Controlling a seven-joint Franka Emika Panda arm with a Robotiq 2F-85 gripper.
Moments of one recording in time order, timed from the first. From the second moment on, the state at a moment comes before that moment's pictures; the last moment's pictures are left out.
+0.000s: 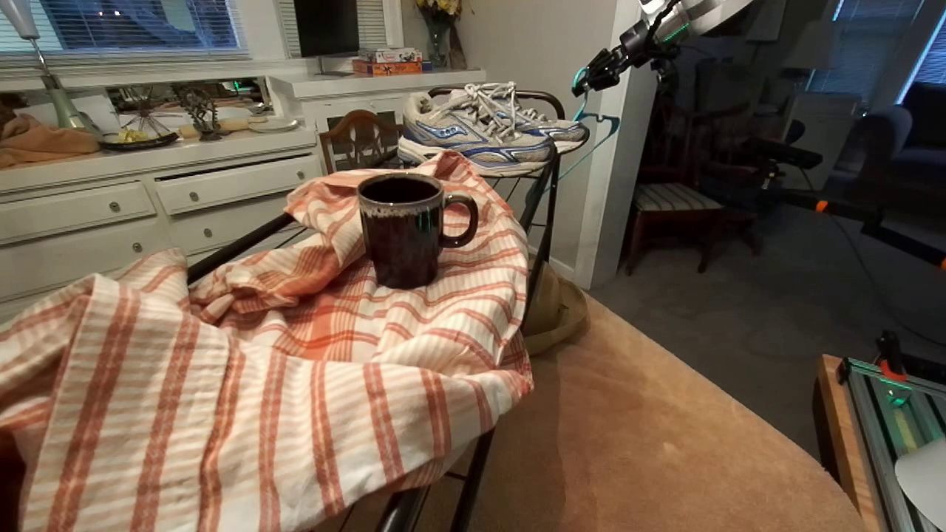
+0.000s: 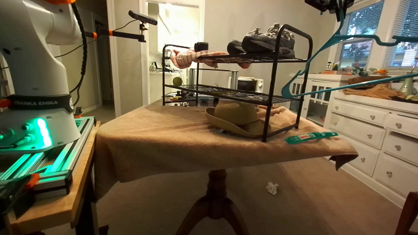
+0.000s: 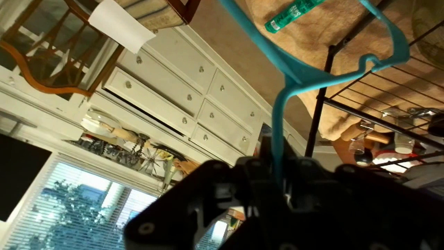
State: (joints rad) arm -0.51 0.29 -0.16 -1.64 1.02 2.35 -1.87
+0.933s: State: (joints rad) arm -0.40 0.27 -0.15 -1.65 1.16 2.35 -2.20
